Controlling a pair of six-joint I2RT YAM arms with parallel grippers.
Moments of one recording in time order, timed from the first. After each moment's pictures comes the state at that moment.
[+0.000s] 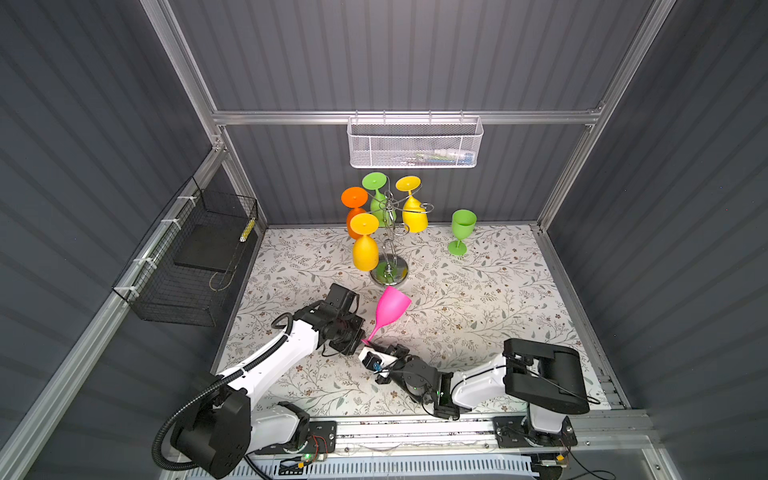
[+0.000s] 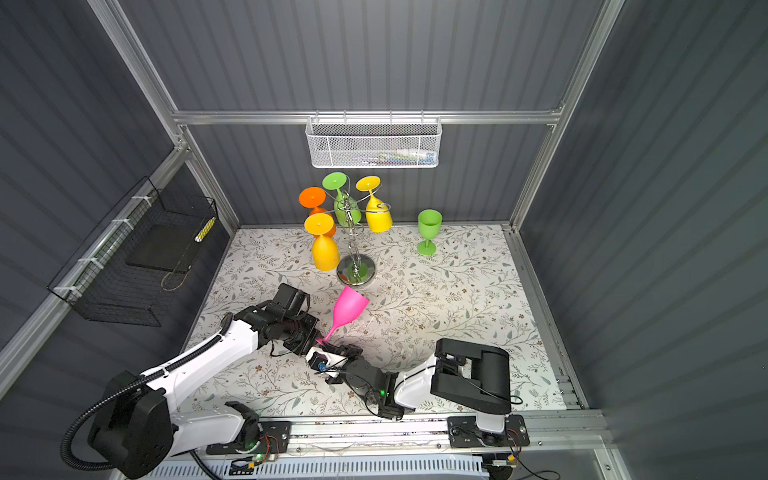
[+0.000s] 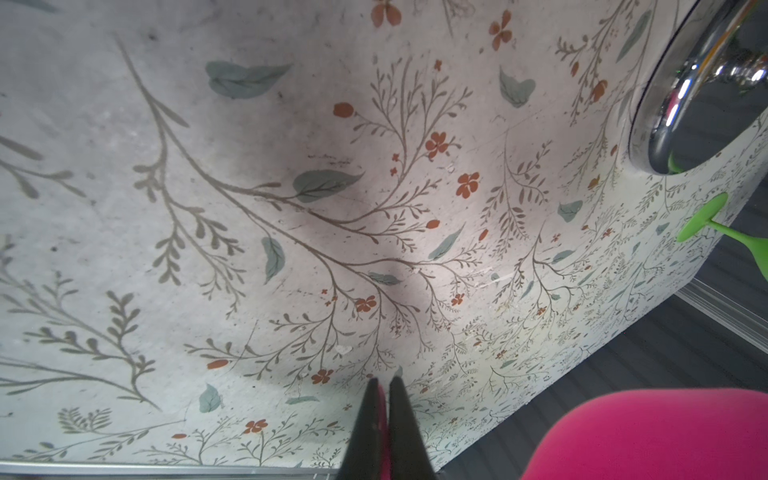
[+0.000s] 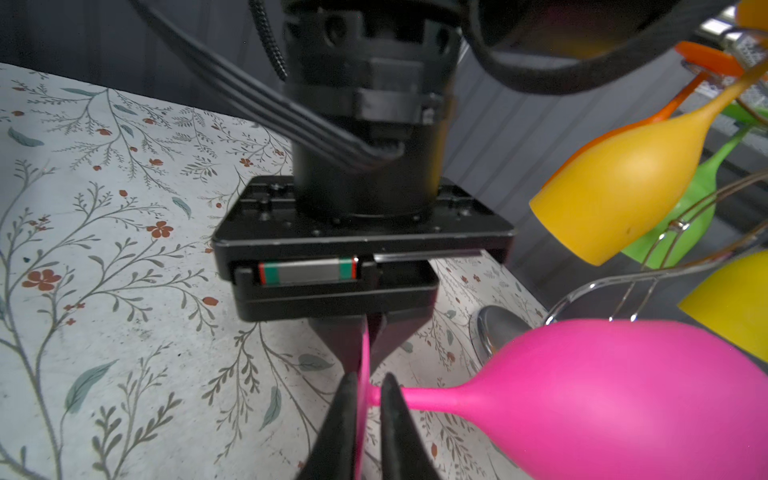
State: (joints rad) left arm -0.51 1.25 0.79 -0.67 0.23 -1.54; right arm 1.35 1.79 0.64 1.03 0.52 -0.44
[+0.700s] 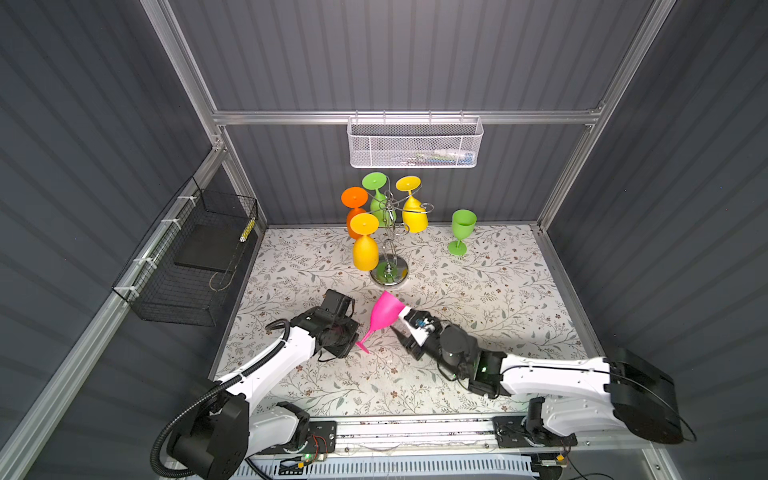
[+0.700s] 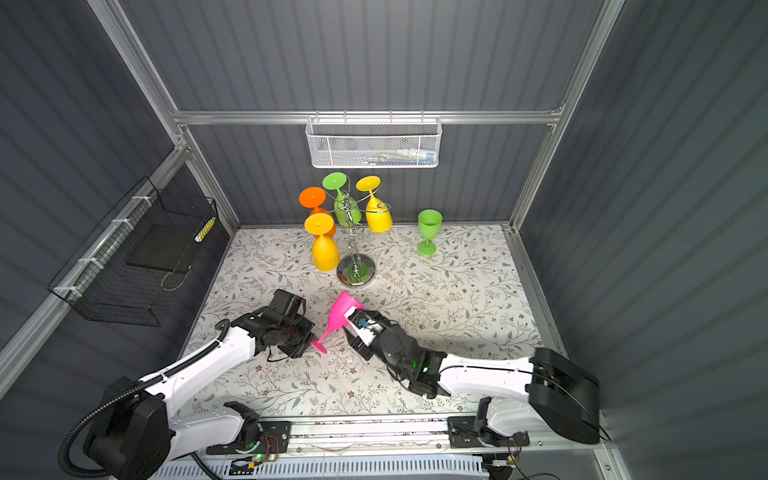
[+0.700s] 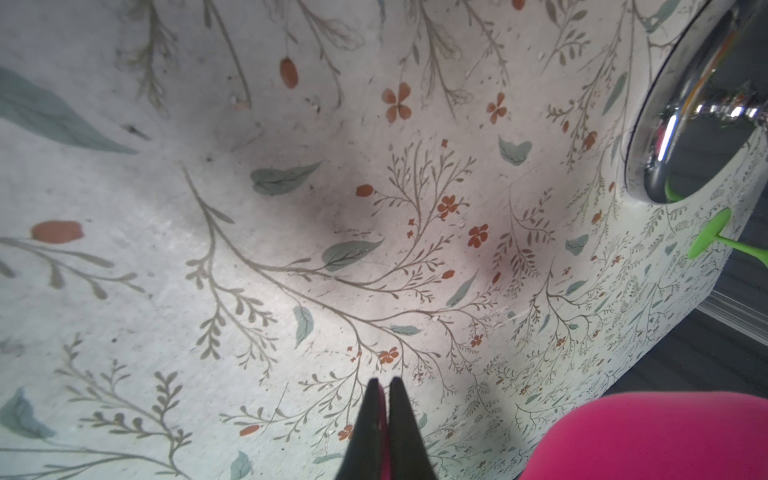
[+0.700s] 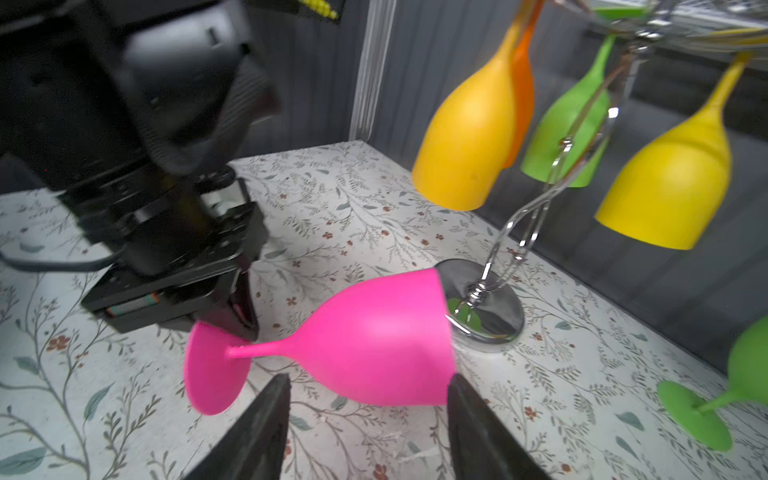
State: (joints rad) left arm -0.48 1.20 0.70 -0.59 0.14 -1.42; right arm 1.10 1.24 0.59 0.46 0.31 -0.10
